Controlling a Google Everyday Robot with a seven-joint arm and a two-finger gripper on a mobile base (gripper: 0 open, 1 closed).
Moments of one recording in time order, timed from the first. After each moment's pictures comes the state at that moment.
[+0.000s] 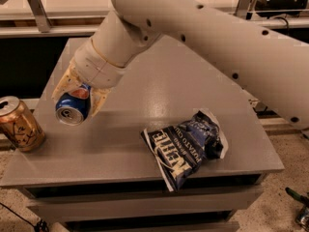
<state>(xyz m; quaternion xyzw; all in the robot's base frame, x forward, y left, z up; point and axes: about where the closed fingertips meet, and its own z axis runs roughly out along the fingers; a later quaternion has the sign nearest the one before) 0.475 0.175 0.911 -0.93 0.00 0.04 0.36</state>
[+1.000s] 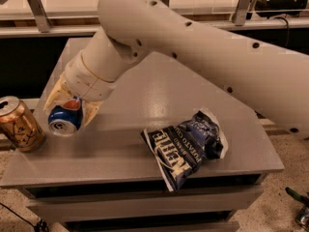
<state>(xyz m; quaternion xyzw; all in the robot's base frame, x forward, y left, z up) 0.461 0.195 0.893 -0.93 -0.04 0.01 0.37</state>
